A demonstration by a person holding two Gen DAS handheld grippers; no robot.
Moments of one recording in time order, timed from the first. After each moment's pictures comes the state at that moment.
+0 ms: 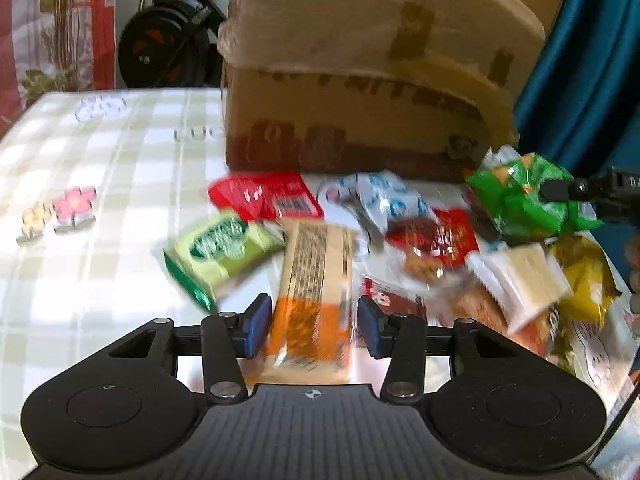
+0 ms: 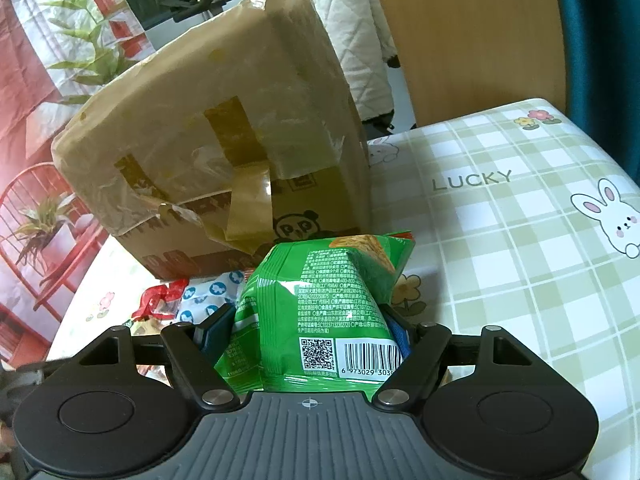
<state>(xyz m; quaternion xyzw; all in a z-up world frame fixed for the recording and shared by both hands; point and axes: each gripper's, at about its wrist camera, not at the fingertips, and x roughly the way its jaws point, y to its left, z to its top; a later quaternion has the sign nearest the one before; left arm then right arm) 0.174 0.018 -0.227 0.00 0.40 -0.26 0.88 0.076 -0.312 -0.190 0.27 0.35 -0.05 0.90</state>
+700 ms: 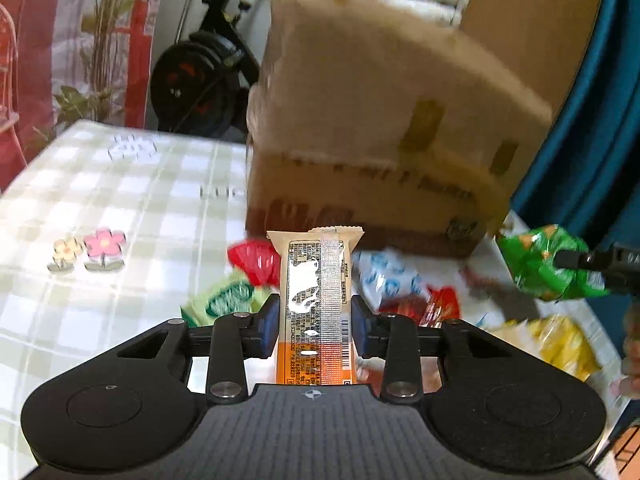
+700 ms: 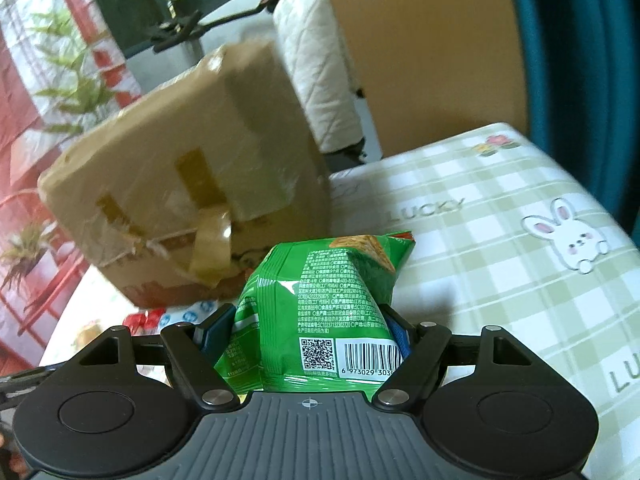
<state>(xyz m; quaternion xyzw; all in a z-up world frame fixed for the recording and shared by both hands) 0.172 0.027 -0.182 -0.06 0.34 -0.22 0.91 0.049 -0.335 -0.176 0.27 0.31 -0.10 0.91</state>
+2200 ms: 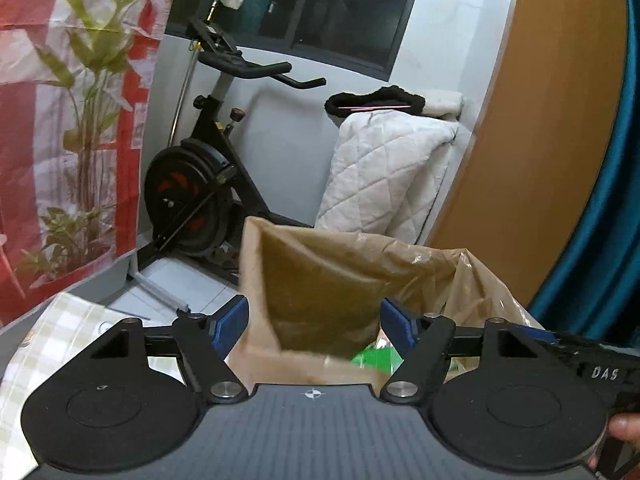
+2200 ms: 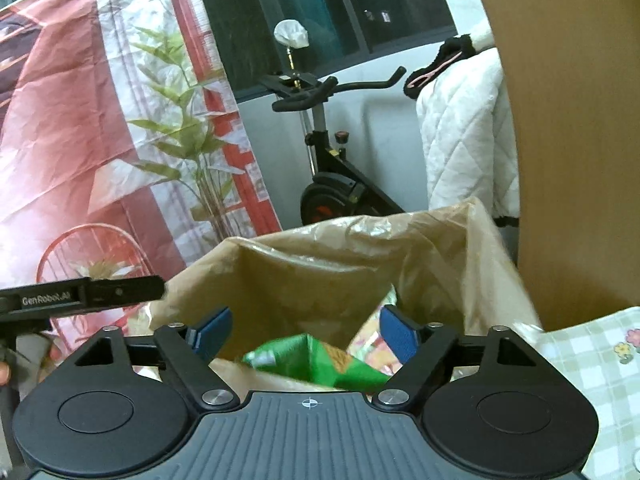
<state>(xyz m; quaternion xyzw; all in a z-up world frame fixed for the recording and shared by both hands) 0.285 0.008 -0.047 -0.07 0.23 -0.21 0.95 0.211 -0.295 -0.052 0.19 0.21 0.02 0.96</state>
